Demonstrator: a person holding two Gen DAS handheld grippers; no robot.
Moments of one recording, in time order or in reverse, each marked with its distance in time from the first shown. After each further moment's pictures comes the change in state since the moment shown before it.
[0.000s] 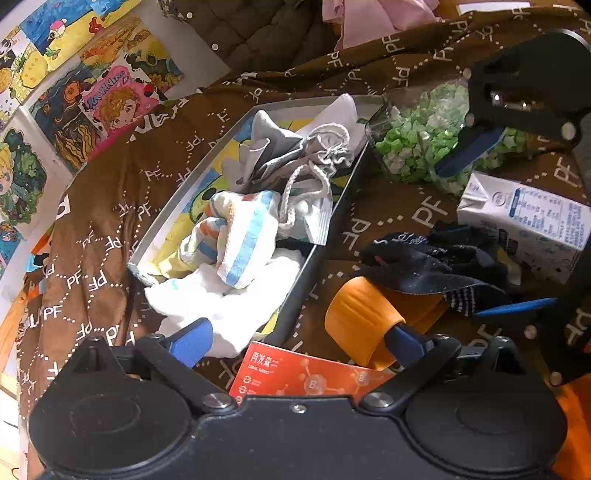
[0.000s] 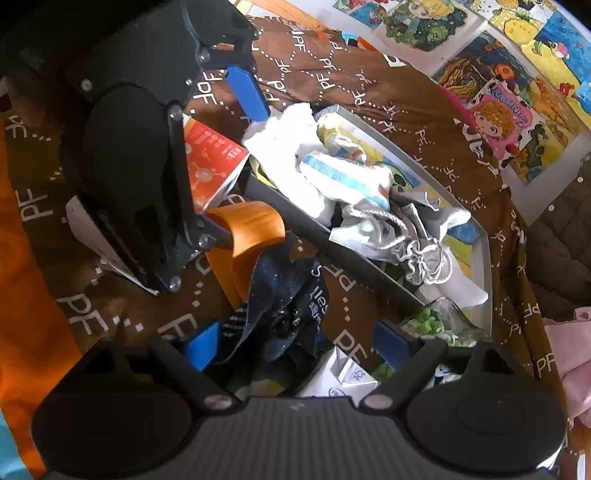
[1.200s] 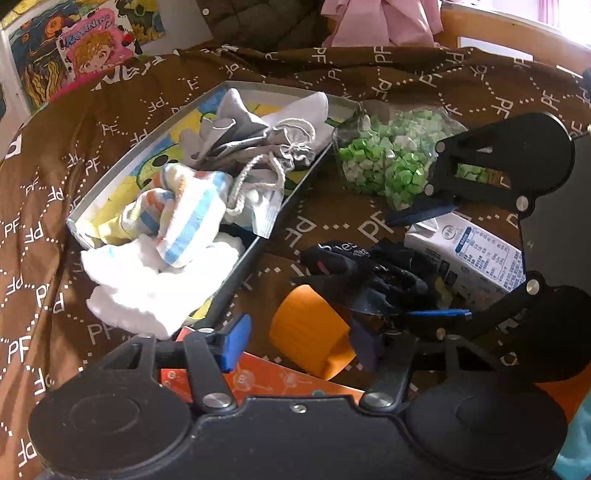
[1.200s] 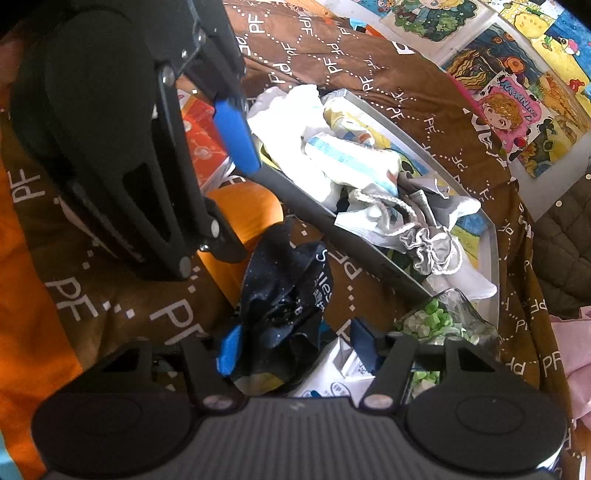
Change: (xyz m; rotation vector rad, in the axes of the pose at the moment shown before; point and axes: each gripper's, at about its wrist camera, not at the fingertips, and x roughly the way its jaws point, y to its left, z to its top) left arm 0.003 0.006 0.008 -0.178 0.057 -0.241; right arm 0.011 0.002 -0.002 -0.023 0.039 0.011
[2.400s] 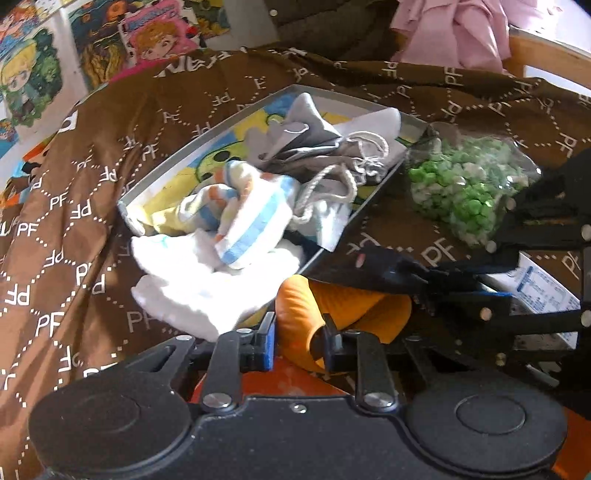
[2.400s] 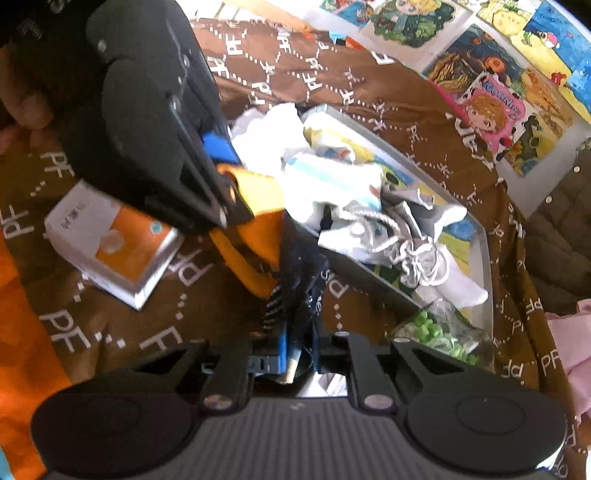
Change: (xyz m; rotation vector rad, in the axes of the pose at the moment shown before) left arm 0.005 0.021 0.003 -0.145 -0.033 0.152; right arm 0.000 -0.010 0.004 0.062 -0.043 -0.014
